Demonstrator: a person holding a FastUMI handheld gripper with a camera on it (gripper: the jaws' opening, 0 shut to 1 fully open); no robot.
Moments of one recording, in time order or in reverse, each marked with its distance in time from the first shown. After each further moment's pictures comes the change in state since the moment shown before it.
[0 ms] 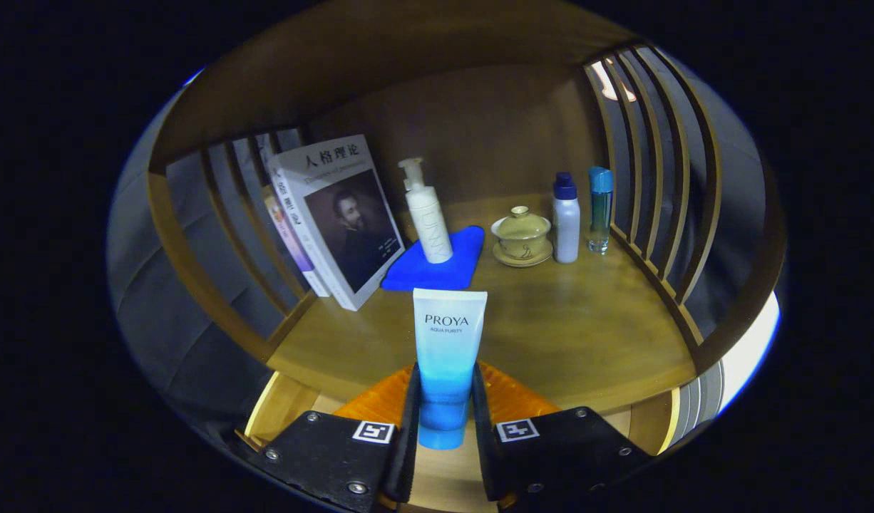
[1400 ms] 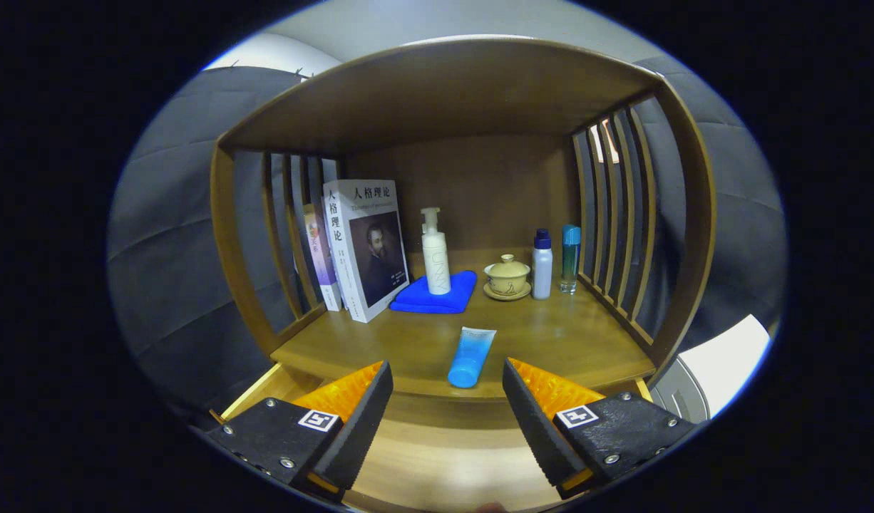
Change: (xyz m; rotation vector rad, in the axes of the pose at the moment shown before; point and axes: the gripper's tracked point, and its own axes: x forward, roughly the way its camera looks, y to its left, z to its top) arm -0.093 0.023 -0.022 -0.134 -0.304 -0.046
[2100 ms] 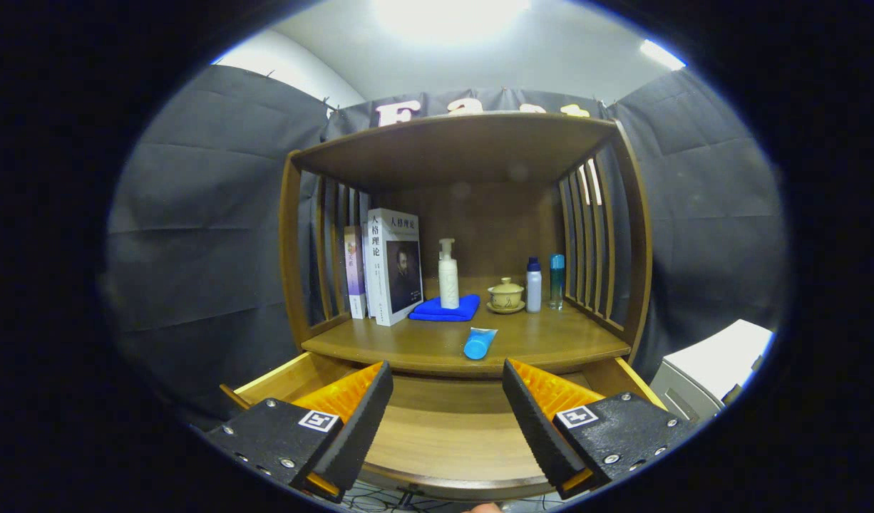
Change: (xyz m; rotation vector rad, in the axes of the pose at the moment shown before) arm -0.094 0.028 -0.036 -0.044 -0.227 -0.008
